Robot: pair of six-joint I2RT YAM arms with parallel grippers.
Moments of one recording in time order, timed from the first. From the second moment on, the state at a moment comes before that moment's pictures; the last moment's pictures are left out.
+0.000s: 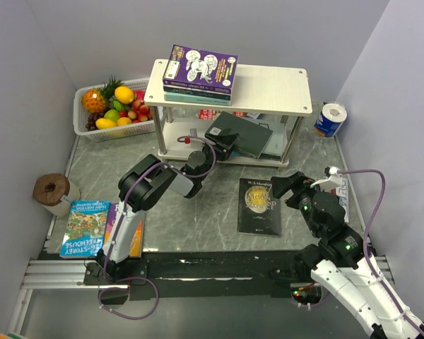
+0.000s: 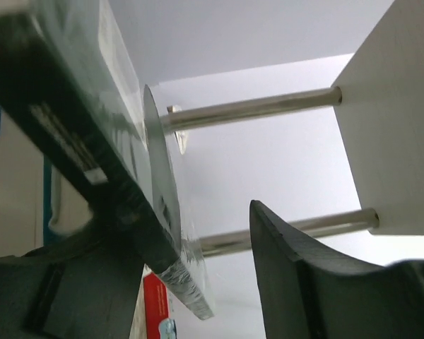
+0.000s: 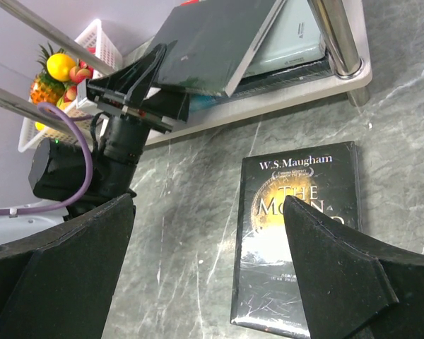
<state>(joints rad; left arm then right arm) -0.72 2.25 1.12 1.31 -0.13 -1.46 0.55 0.36 0.59 -0.49 0.38 0.73</state>
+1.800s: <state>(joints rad) -0.73 2.29 1.28 1.28 0.22 -1.59 0.55 0.38 0.62 -0.51 0.34 0.75</state>
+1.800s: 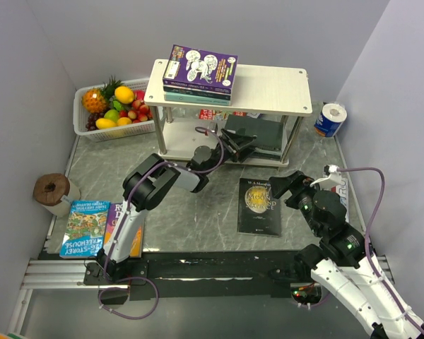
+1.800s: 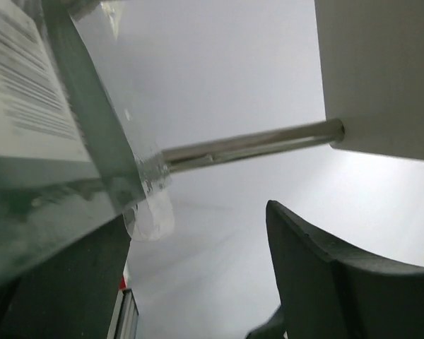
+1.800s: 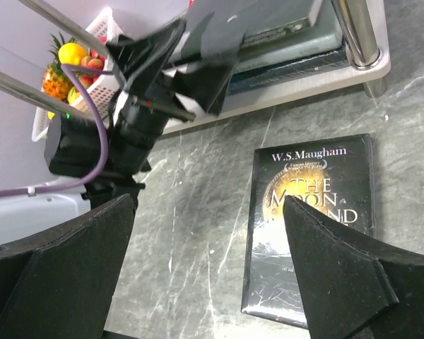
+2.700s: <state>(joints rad) -0.72 2.02 0.72 1.27 0.43 -1.54 0.55 0.38 0.62 -0.52 0.35 0.73</state>
